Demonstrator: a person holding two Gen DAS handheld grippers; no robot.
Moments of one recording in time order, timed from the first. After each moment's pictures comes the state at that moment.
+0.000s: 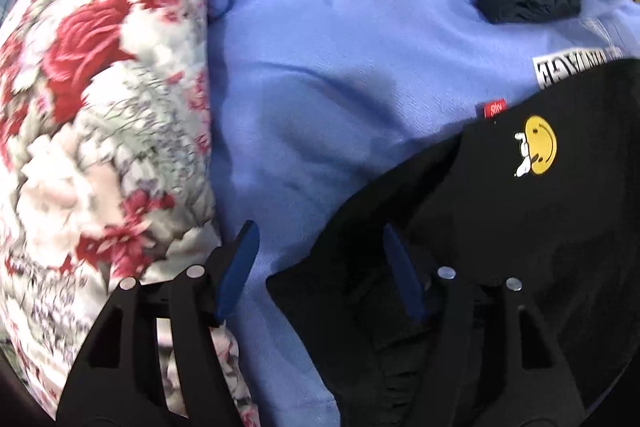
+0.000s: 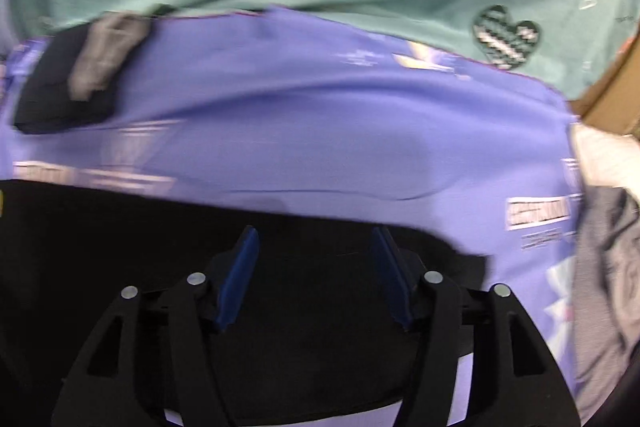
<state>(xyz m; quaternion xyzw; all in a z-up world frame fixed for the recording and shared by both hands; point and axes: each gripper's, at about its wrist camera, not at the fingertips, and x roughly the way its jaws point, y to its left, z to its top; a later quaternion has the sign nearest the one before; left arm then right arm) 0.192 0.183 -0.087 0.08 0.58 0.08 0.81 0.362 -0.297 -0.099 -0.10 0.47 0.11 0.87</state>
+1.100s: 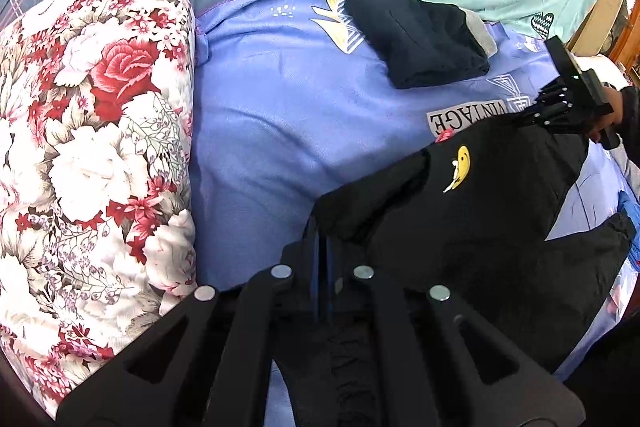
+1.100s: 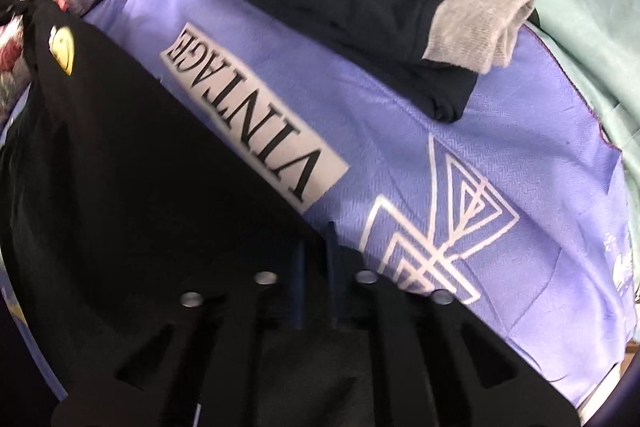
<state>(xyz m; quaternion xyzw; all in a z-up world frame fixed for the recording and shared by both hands) 0.133 0.180 -0.015 -0.01 0.50 -0.01 0.87 0.352 -0.088 -0.133 -0.33 0.51 0.39 0.69</state>
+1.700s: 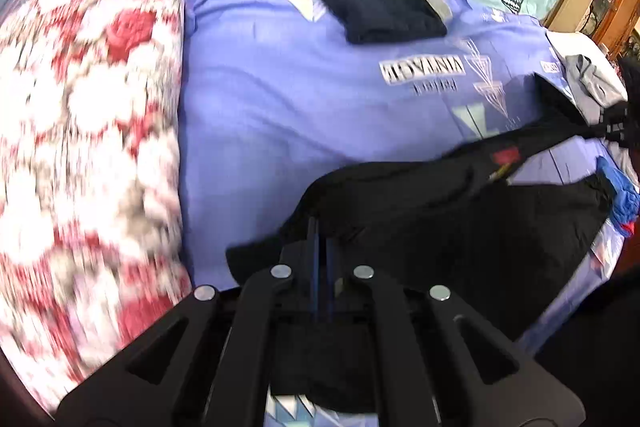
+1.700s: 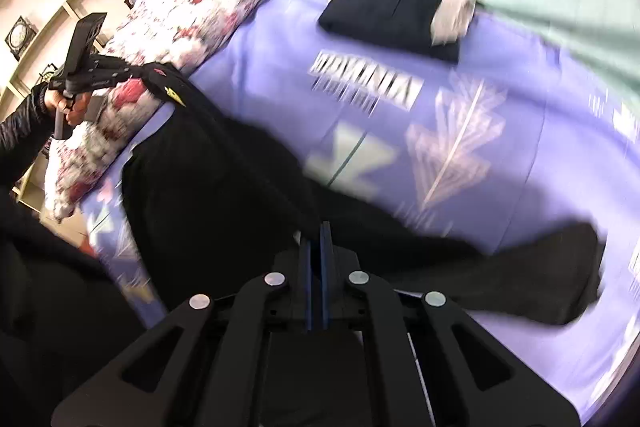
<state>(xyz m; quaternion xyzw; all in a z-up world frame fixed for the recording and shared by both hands) 0.043 0.154 -0.007 -0.02 0.52 -0.05 0.85 0.177 -0.210 -0.037 -0.13 0.51 0.44 0.73</state>
